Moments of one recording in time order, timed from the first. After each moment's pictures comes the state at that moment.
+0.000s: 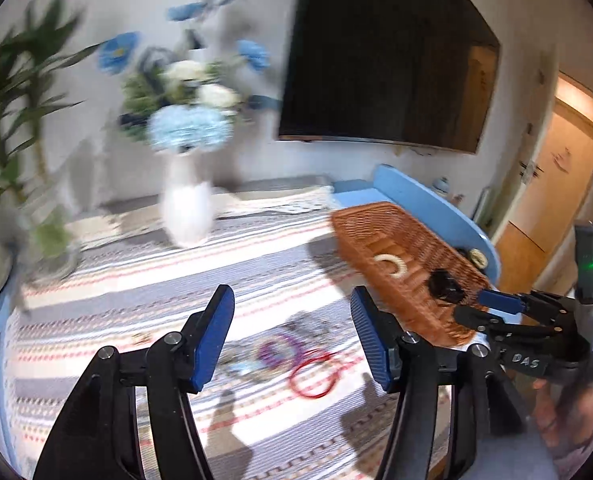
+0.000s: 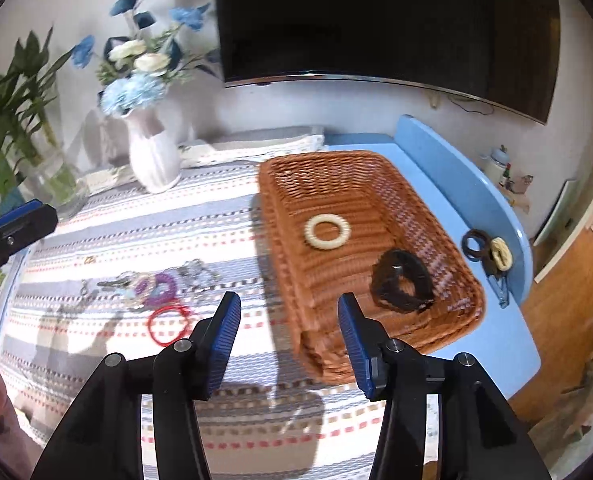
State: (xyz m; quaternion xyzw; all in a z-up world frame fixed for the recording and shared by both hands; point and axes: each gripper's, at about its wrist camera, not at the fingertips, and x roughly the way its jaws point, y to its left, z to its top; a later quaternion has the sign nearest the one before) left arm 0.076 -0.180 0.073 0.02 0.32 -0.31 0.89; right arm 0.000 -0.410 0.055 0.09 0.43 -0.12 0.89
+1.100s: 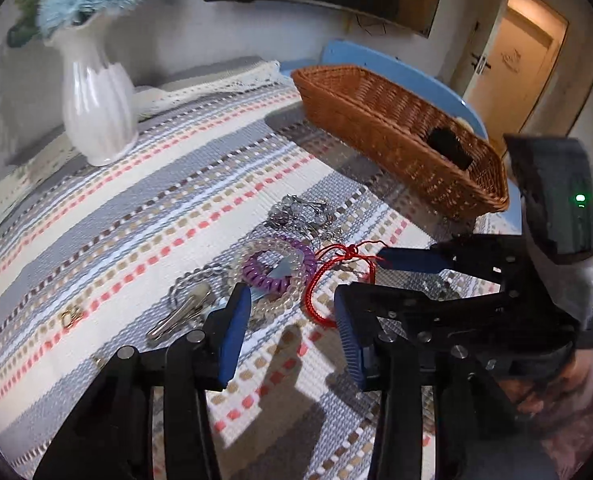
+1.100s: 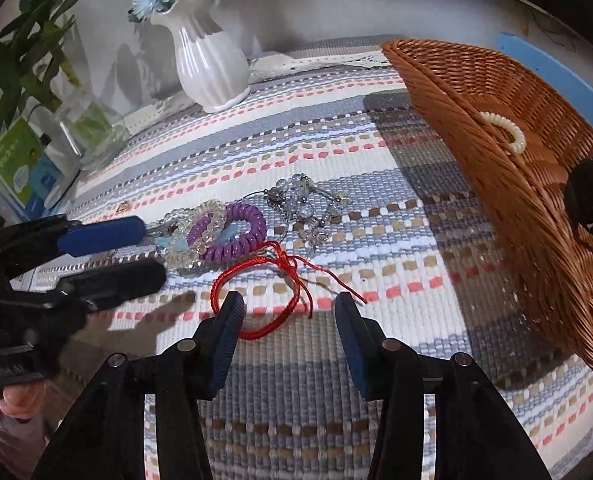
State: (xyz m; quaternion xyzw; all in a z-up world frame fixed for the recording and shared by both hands) left arm 0.120 -0.222 -0.042 0.15 0.43 -0.44 0.77; right arm 0.066 -0.340 -0.063 0.16 0.49 -0.02 0.86
